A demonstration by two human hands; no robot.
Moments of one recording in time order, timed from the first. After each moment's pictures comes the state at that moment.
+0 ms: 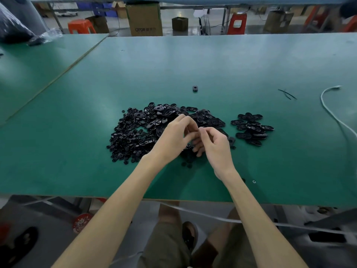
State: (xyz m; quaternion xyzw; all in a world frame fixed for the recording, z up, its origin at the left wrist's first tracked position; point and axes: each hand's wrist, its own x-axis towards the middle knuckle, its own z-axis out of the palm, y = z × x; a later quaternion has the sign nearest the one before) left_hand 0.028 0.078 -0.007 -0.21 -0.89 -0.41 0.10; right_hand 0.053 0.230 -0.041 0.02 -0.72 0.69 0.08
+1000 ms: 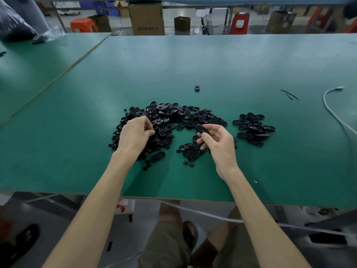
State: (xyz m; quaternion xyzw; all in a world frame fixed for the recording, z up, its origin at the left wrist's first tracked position) left_hand 0.024 -0.005 -0.002 0.06 -0.96 -0.26 0.09; right_hand 0.051 0.235 -0.041 -0.03 -0.67 0.74 0.08
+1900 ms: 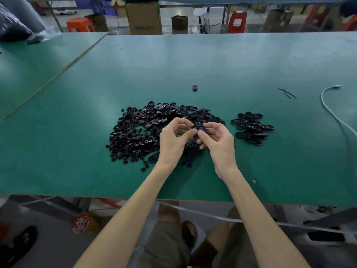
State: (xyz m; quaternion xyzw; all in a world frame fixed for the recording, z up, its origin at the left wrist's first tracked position) left_hand 0.043 0.094 -0.026 -0.04 -0.76 -0.64 0.12; right_hand 0.051 0.235 -0.040 -0.02 -0.64 0.76 0.09
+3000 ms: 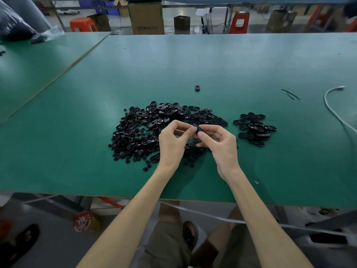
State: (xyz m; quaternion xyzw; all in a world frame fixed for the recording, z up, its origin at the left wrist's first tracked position) left_hand 0.048 0.091 -0.028 -0.02 -0.76 -0.64 0.15; right_hand 0.057 0.233 -0.033 0.00 -0.63 0.77 0.08
